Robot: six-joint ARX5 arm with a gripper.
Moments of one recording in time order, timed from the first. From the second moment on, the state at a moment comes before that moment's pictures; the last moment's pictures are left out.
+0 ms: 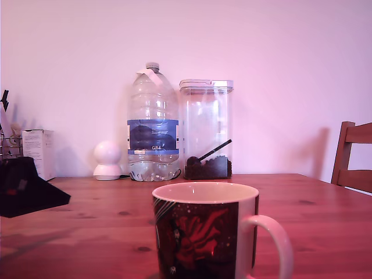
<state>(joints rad) -0.26 1.63 0.14 1.12 0.38 0.07</state>
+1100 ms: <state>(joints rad) -0.43 1.63 0.21 0.94 0.42 0.19</state>
